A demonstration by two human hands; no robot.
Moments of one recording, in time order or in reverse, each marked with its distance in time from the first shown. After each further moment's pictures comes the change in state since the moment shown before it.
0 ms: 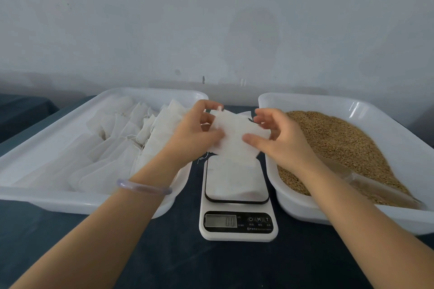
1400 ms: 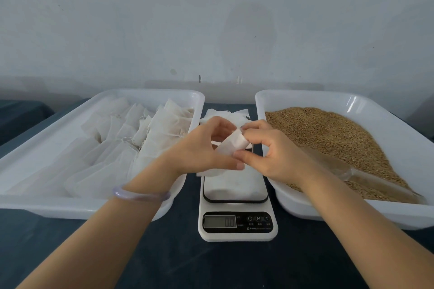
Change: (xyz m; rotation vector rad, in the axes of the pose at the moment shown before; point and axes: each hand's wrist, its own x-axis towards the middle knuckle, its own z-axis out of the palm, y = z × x) left_hand -0.005 -0.003 0.003 0.269 -0.344 -0.055; right_hand -0.016 -0.007 0.001 -0.217 -0.280 -0.220
